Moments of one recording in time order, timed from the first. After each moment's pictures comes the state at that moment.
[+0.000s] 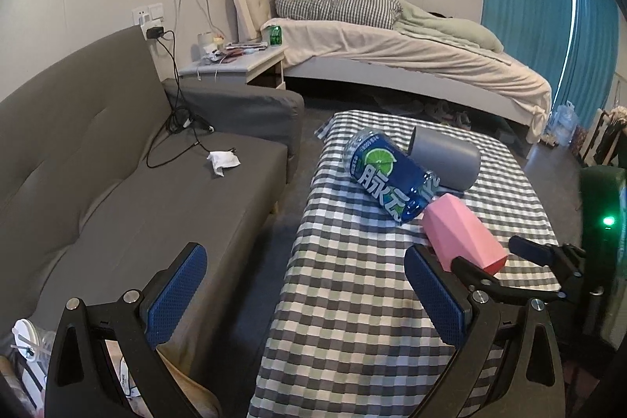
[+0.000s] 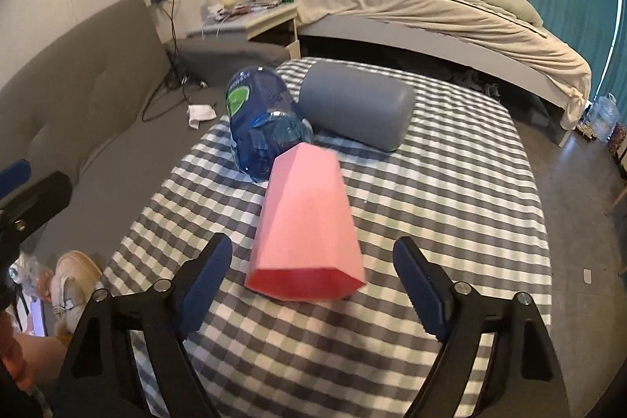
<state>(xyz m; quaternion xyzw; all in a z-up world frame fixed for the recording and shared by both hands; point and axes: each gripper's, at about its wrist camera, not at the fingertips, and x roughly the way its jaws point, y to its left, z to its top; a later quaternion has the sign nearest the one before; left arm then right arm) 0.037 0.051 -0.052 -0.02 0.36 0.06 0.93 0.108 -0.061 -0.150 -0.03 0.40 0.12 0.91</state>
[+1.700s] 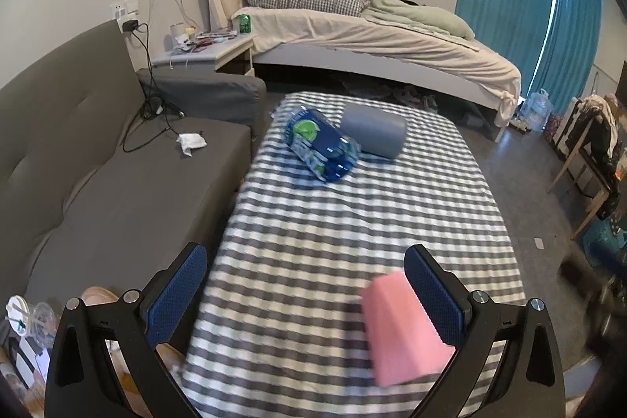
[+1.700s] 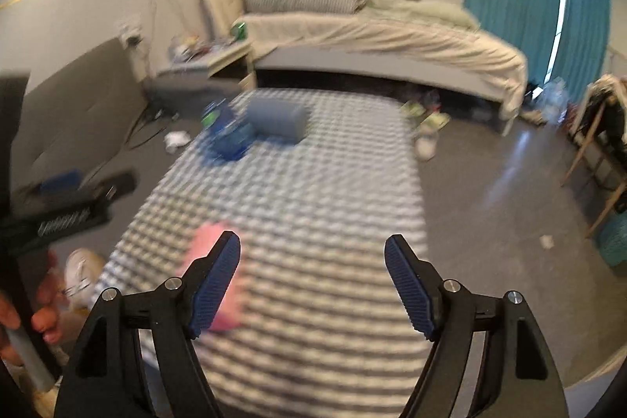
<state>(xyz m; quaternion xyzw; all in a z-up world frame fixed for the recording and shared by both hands) -0.019 -0.011 -0.028 -0.03 0.39 0.01 0.92 -0.057 -0.154 -0.066 0.00 0.34 0.02 0.94</state>
